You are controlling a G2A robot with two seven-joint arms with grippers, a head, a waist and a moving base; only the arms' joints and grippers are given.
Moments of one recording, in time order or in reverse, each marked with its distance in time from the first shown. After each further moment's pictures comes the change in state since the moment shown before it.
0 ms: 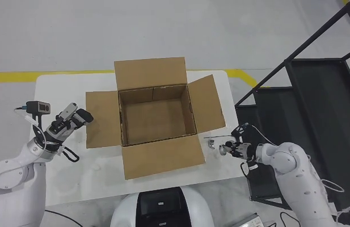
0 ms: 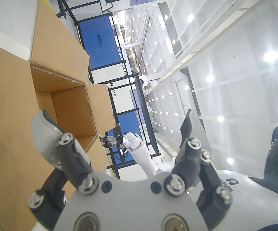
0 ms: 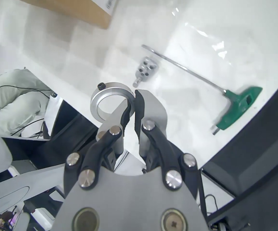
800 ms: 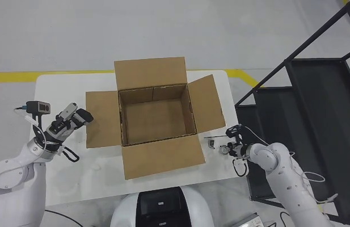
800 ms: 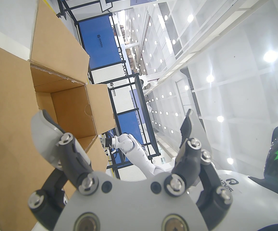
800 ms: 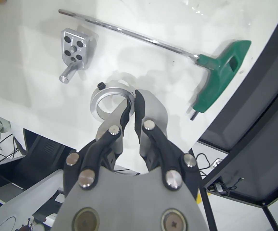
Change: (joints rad) left arm 0.000 0.000 0.000 0.000 0.000 0.000 0.000; right arm 0.084 -0.006 -0.145 0.111 -0.191 0.251 -0.061
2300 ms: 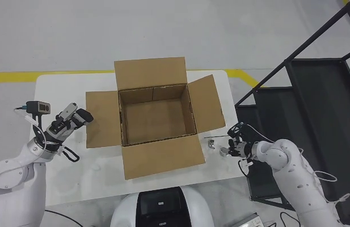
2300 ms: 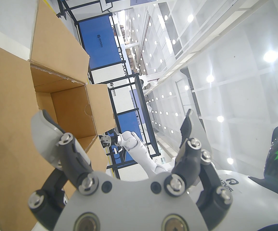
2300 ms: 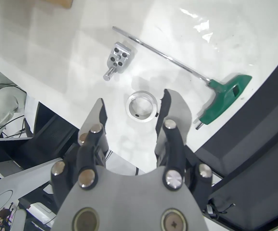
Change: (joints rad) left arm 0.000 0.000 0.000 0.000 0.000 0.000 0.000; right arm -0.014 0.060 0.019 -0.044 0.113 -0.191 0.012
